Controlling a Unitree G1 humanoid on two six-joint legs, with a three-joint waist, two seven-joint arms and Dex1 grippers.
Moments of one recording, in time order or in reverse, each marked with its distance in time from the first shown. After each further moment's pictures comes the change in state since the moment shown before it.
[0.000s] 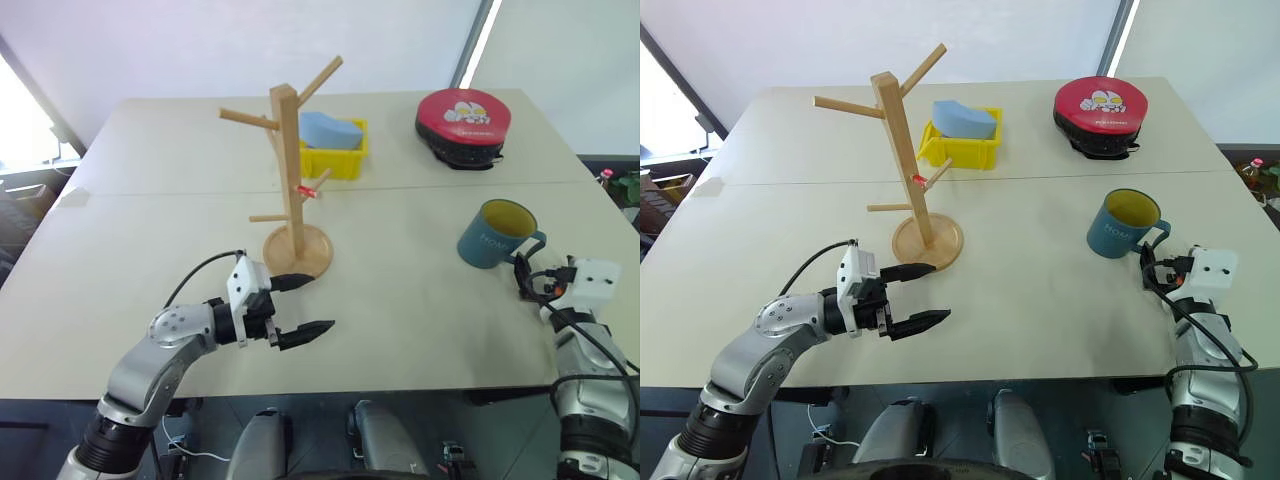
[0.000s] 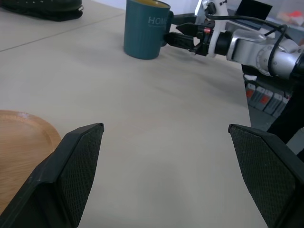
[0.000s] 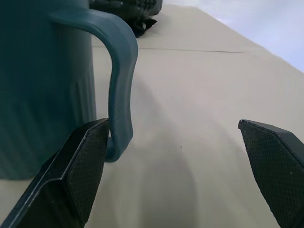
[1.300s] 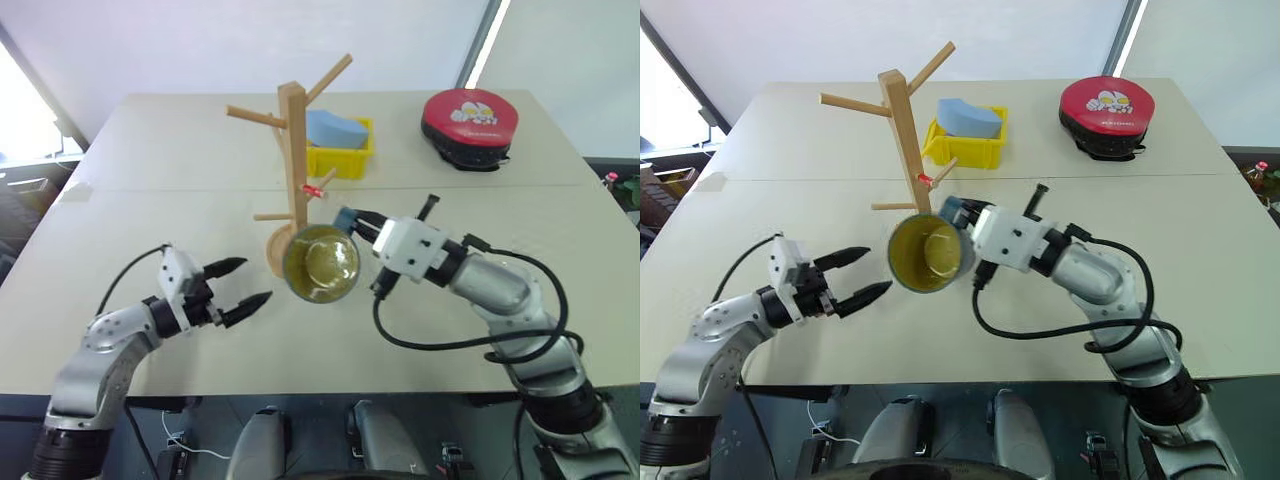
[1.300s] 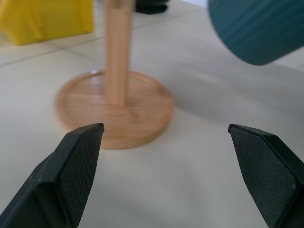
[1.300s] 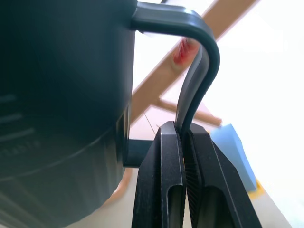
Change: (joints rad) left arm 0.078 0.074 0.284 0.139 -0.017 -0.101 0.003; right arm -0.254 -0.096 0.677 -0.917 -0.361 0.413 0.296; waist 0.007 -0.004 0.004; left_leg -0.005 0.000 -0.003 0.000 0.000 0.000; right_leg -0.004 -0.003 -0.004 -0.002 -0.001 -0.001
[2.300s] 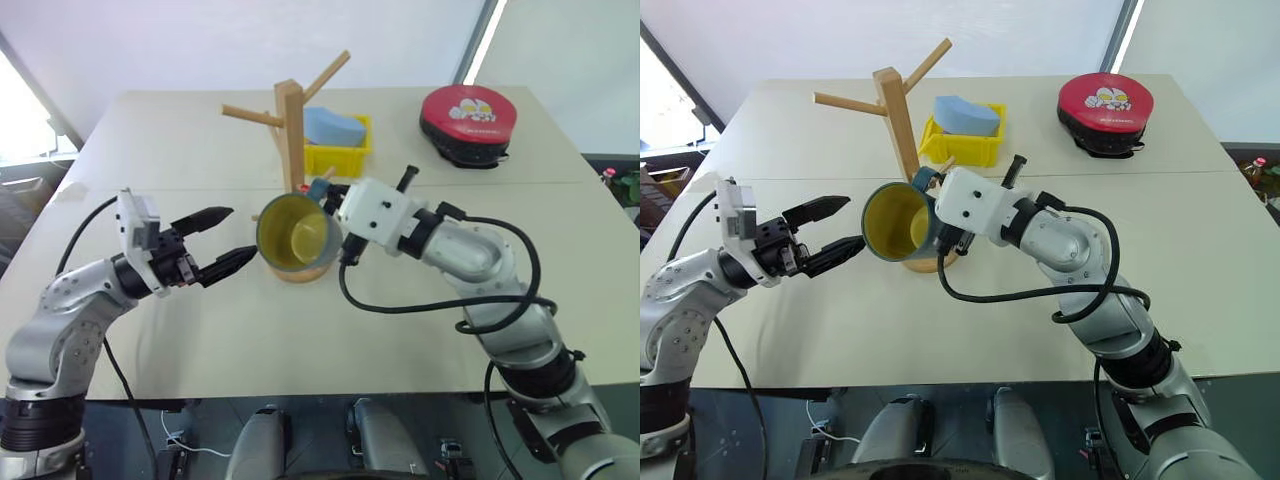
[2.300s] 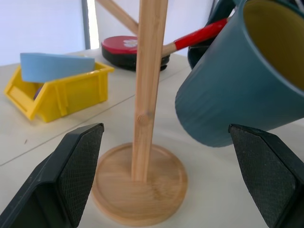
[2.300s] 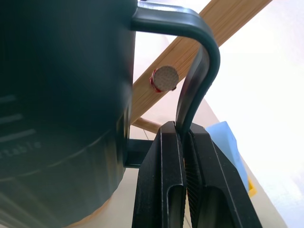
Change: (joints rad) left arm -0.155 0.091 0.110 -0.068 -0.232 0.152 -0.018; right arm -0.219 0.058 0.111 -0.016 -0.089 0.301 0.011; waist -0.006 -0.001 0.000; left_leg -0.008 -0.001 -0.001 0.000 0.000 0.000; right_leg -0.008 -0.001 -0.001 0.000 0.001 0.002
